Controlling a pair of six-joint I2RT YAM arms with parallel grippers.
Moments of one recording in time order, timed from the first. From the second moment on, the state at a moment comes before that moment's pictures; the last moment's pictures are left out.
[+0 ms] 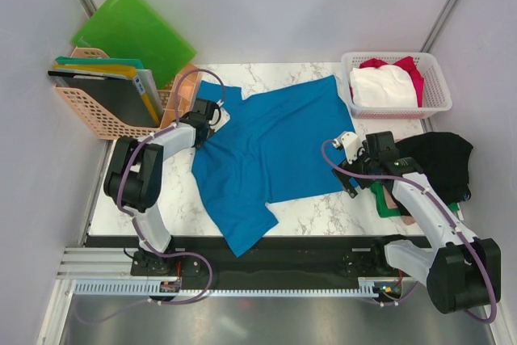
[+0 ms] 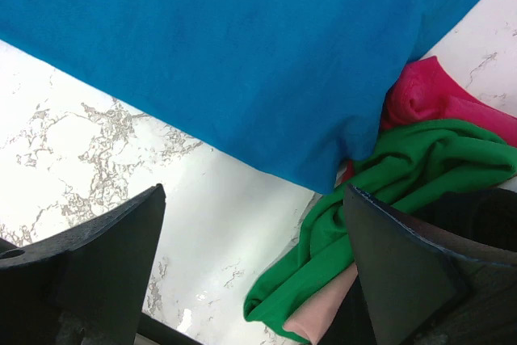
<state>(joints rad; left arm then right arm) -0.29 1.81 1.11 -0.32 -0.37 0.61 0.17 1.08 0.70 -0.63 -0.19 -0.51</state>
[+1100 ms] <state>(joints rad) -0.25 1.33 0.91 -0.50 -0.43 0.65 0.17 1.07 0.69 -0.62 -0.19 -0.51</state>
